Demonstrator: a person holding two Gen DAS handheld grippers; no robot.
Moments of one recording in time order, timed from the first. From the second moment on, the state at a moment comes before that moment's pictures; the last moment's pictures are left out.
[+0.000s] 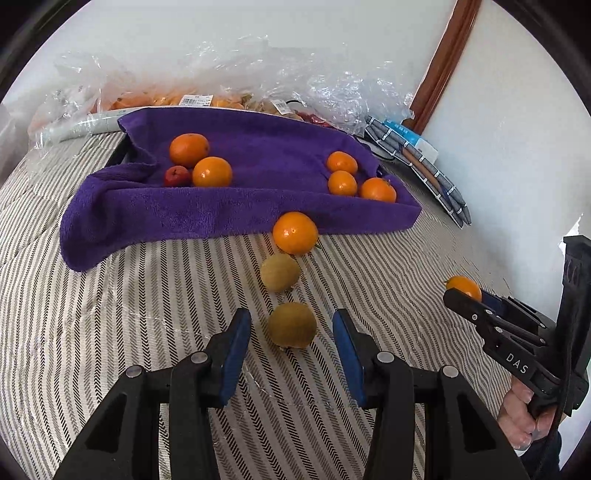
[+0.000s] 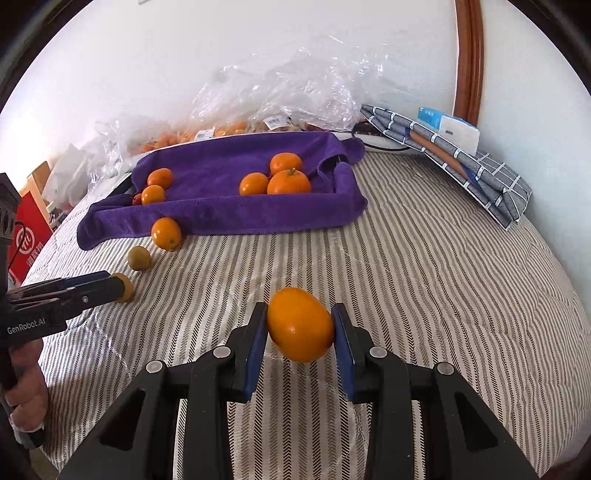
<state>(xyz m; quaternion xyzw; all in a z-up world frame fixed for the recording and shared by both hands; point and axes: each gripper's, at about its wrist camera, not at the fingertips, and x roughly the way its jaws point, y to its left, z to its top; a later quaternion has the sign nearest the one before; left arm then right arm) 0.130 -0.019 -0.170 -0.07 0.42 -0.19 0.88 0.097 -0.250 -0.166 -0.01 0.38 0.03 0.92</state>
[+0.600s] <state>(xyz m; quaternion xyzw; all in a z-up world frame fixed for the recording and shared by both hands) 0.146 0.011 -0.148 -0.08 0.40 -0.15 0.90 0.119 -0.247 -0.156 0.01 0.37 0.04 0.93</state>
